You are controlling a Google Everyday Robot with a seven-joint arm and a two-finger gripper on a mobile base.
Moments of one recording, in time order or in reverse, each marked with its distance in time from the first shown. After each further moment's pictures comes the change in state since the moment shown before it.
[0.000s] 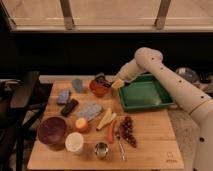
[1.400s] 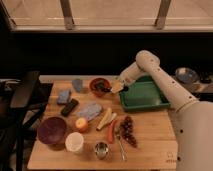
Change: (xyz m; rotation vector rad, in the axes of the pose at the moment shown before) arm 0.022 0.012 0.034 -0.183 -0.099 0.150
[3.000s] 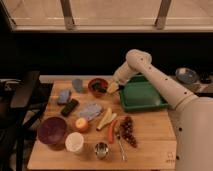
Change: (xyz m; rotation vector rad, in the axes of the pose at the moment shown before) arm -0.015 0.008 0.009 0.016 0.089 -0.105
